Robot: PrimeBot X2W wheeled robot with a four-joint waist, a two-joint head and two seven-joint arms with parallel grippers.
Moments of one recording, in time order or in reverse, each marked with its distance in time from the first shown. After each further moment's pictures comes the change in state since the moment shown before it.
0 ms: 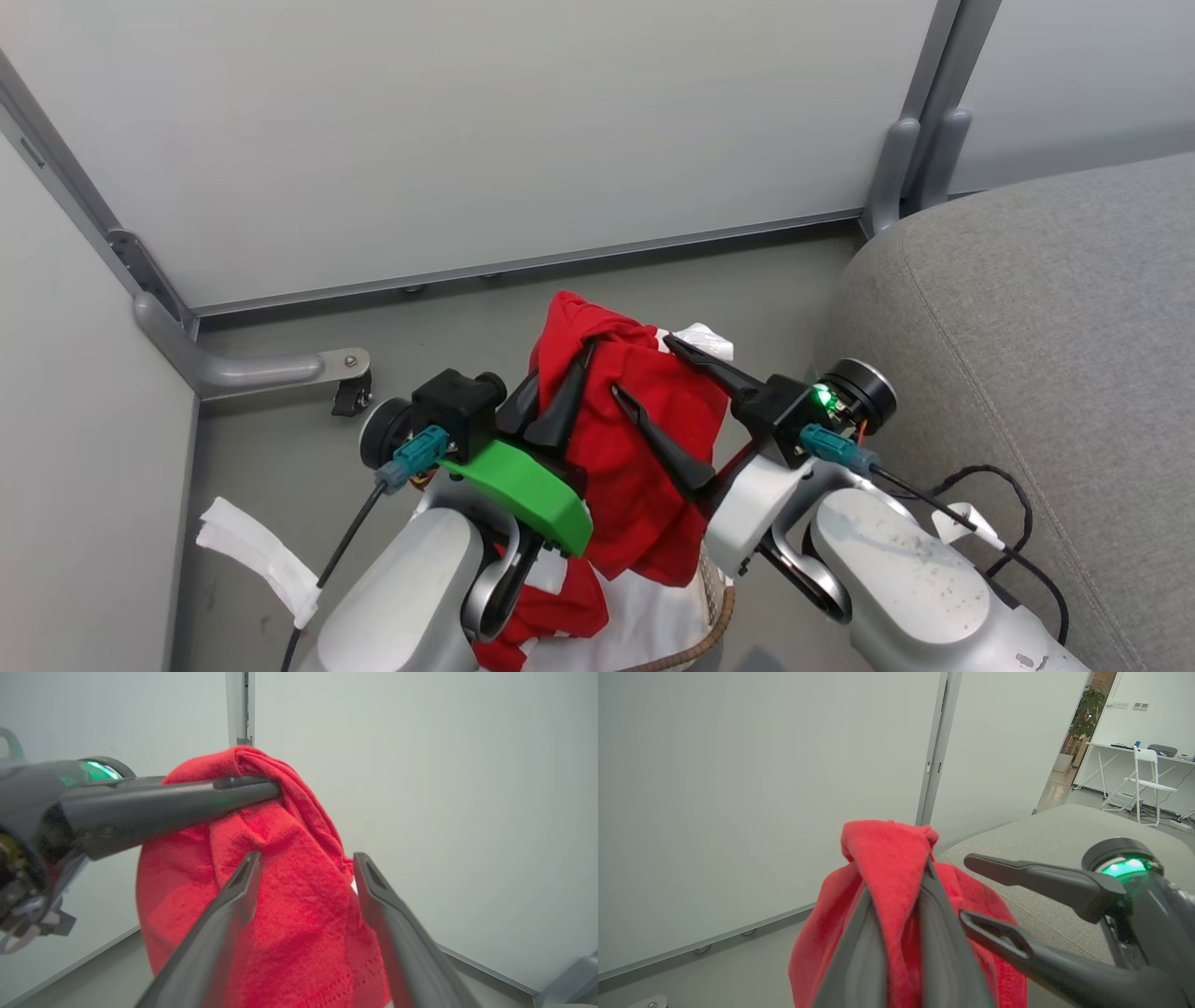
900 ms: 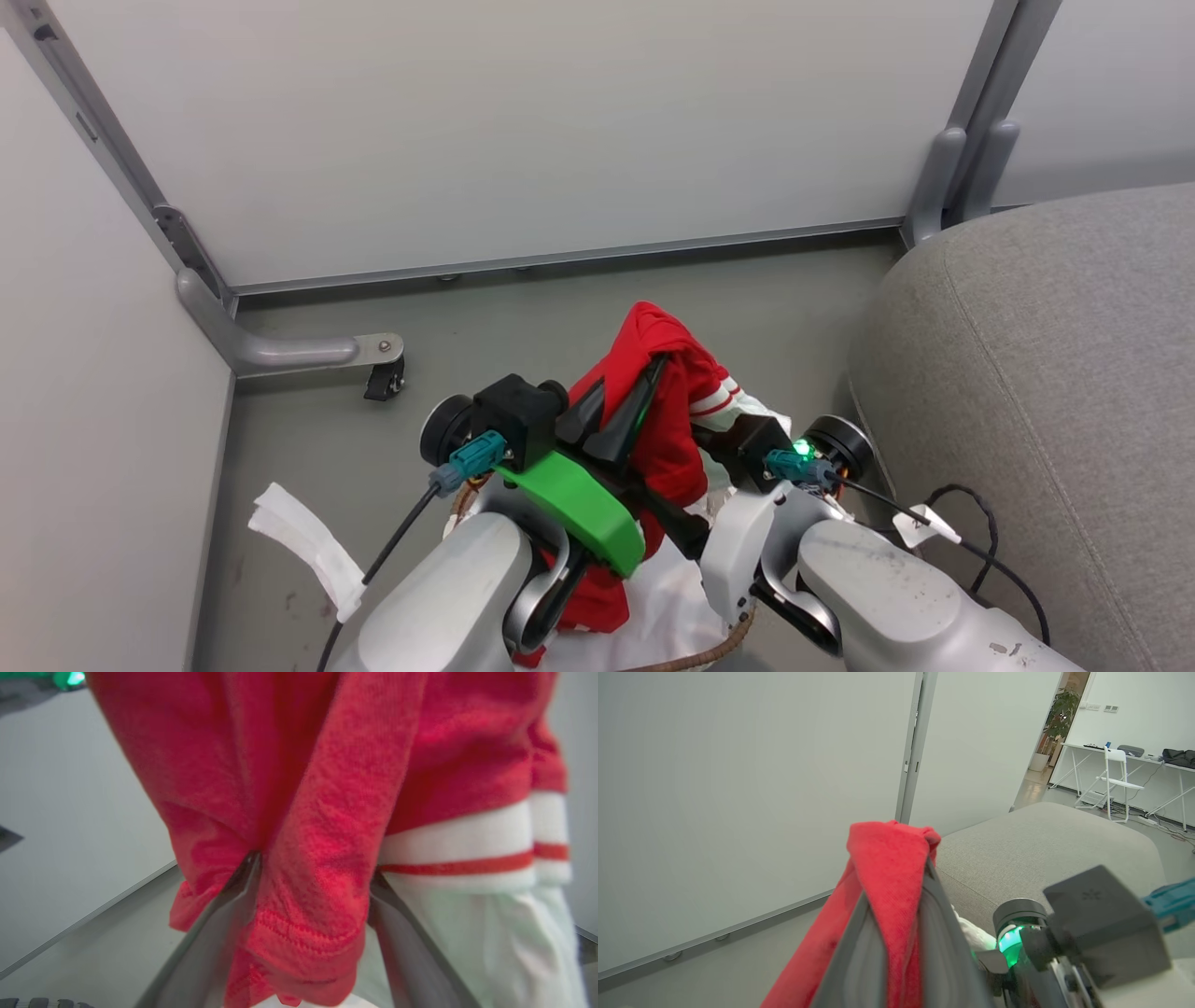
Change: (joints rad) left arm -0.033 -0.012 -0.130 -0.024 -0.064 0.000 0.000; right arm -0.091 0.000 0.259 0.267 0.231 0.000 0.000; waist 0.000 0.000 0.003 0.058
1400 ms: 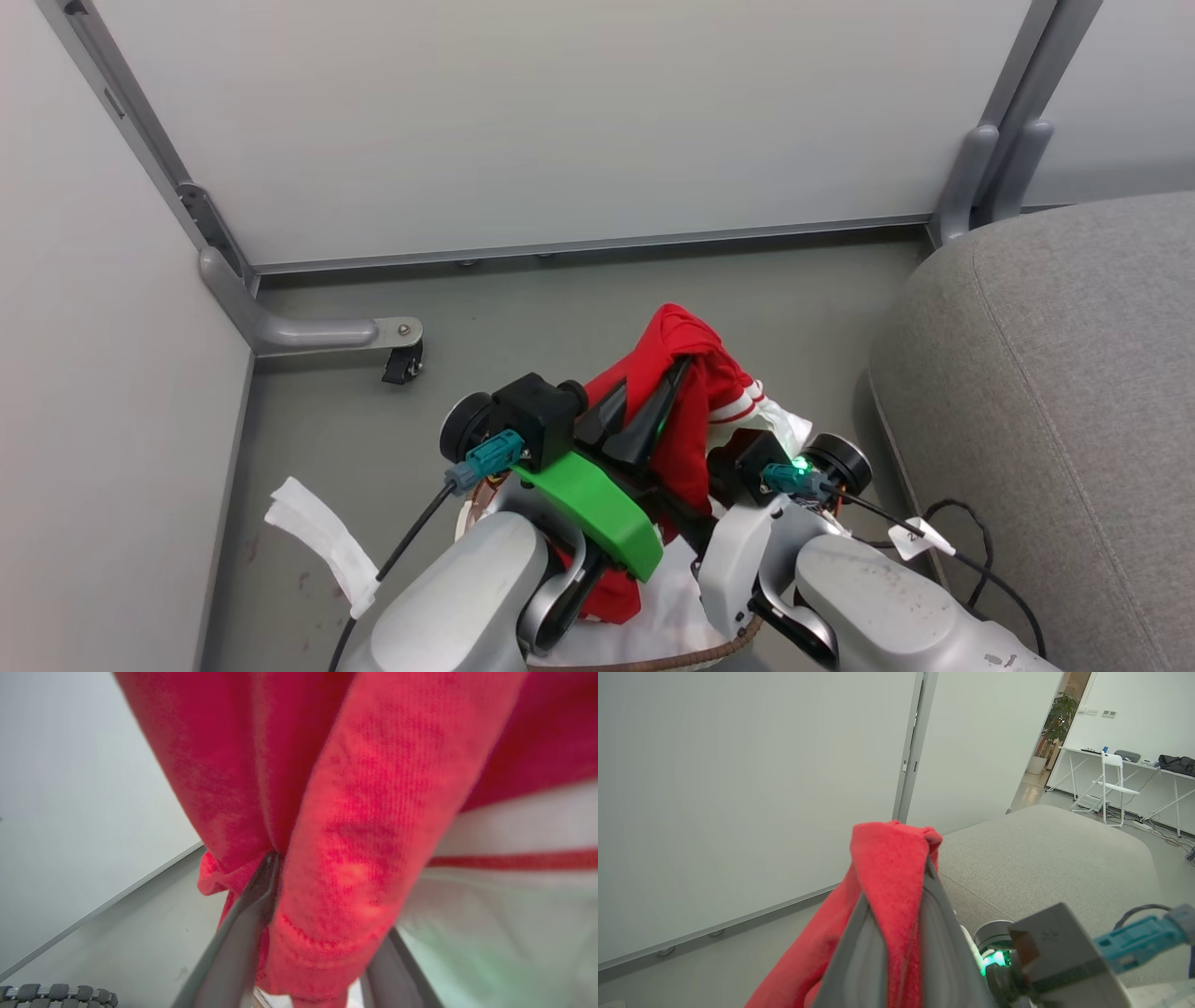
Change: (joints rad) left arm -0.014 -0.010 -0.038 -0.010 -0.027 0.000 0.000; right arm 0.020 0.013 0.006 0.025 0.009 0.000 0.000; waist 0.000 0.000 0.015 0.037
